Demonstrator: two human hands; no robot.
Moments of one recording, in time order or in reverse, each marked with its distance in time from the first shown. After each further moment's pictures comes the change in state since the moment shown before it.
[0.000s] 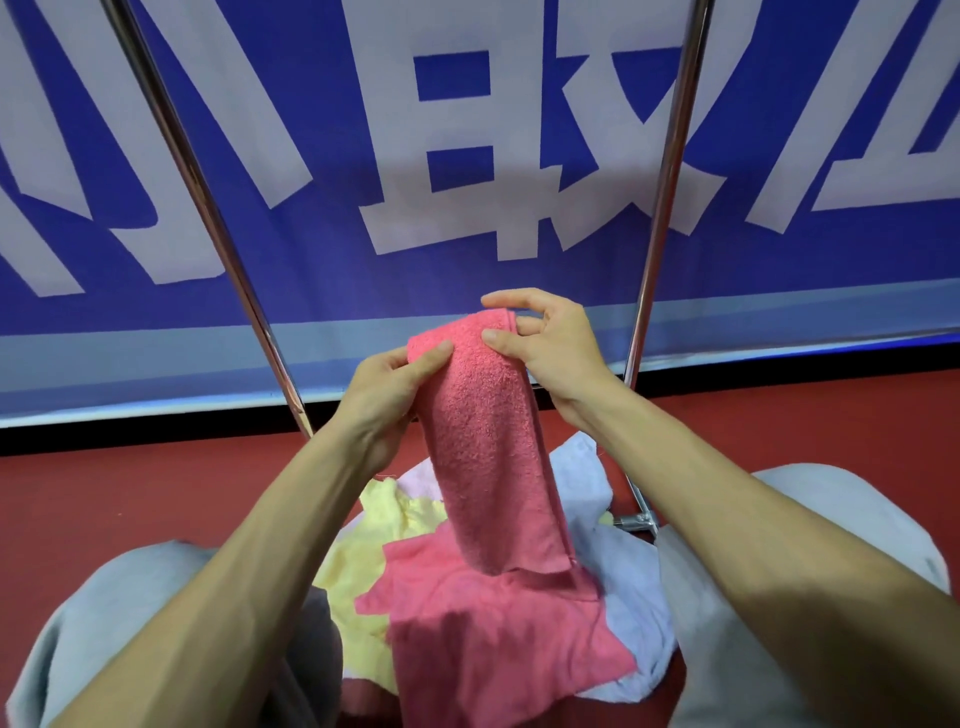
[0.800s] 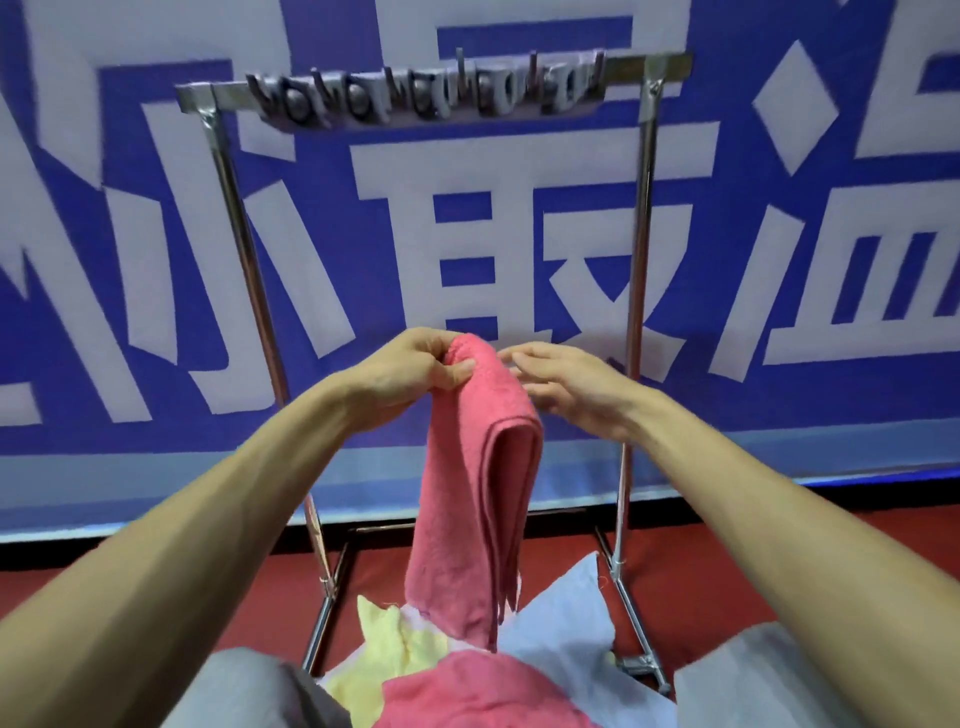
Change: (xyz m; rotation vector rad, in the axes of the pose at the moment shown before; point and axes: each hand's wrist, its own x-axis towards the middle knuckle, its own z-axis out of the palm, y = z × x) left_hand -0.023 0.169 0.014 0.498 -0.502 0.419; right_hand 0.009 -0.140 -0.043 -0.169 -0.361 0.031
